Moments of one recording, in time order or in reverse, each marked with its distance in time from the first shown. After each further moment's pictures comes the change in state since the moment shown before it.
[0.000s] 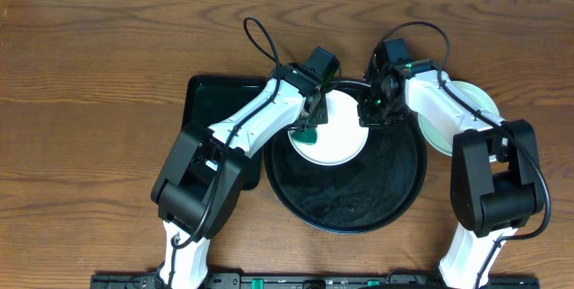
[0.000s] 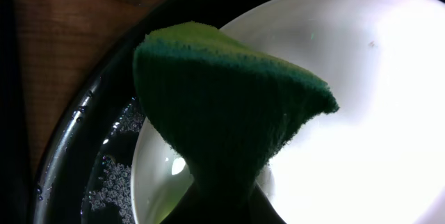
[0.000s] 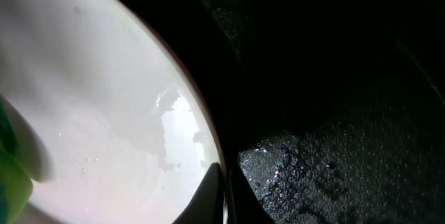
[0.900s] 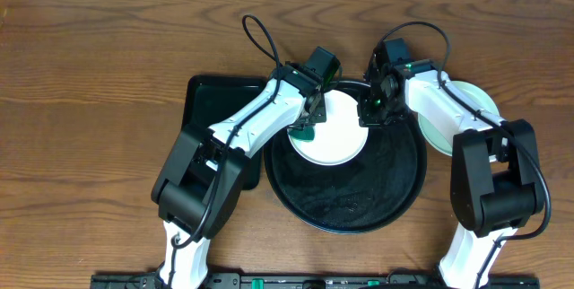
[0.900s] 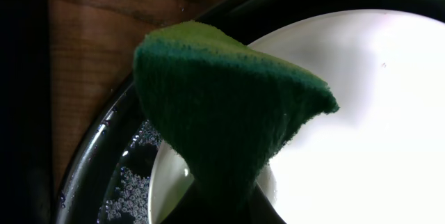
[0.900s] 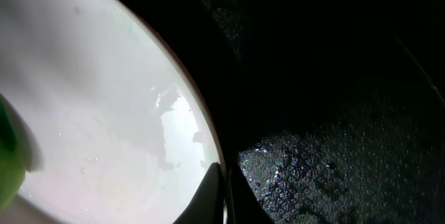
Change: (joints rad) left arm -0.001 0.002 -0.003 0.011 -0.059 -0.004; right arm 0.000 0.000 0.000 0.000 0.000 0.000
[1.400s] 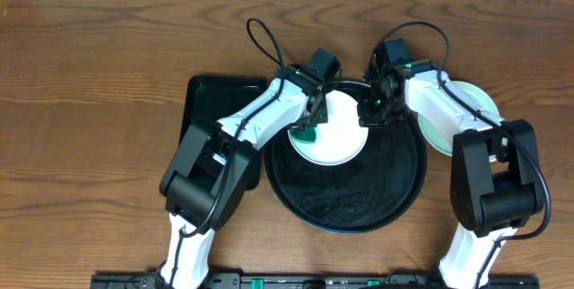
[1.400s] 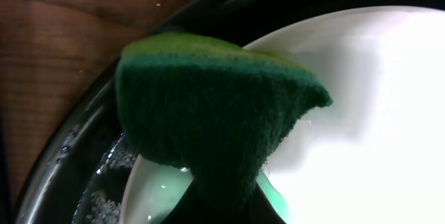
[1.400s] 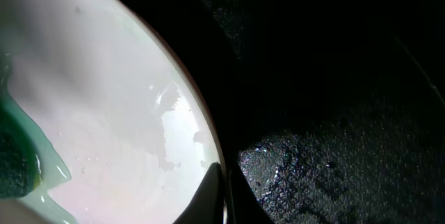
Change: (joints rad) left arm 0.003 0.062 0.012 0.030 0.047 0.005; right arm 0.000 0.000 0.000 0.000 0.000 0.000
